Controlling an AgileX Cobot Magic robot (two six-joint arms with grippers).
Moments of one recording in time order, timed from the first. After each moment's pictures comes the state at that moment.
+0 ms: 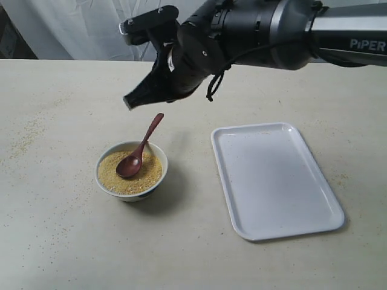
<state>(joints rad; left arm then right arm) -0.05 0.00 -0.01 0.07 0.24 -0.06 0.78 1.94 -1.50 -0.26 0.50 0.24</state>
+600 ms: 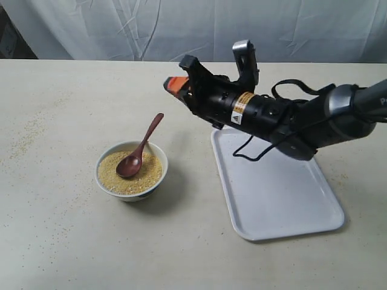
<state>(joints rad) -0.05 0.00 -0.01 0.07 0.24 -0.06 0.53 1.98 -0.92 -0.49 -0.89 1.46</state>
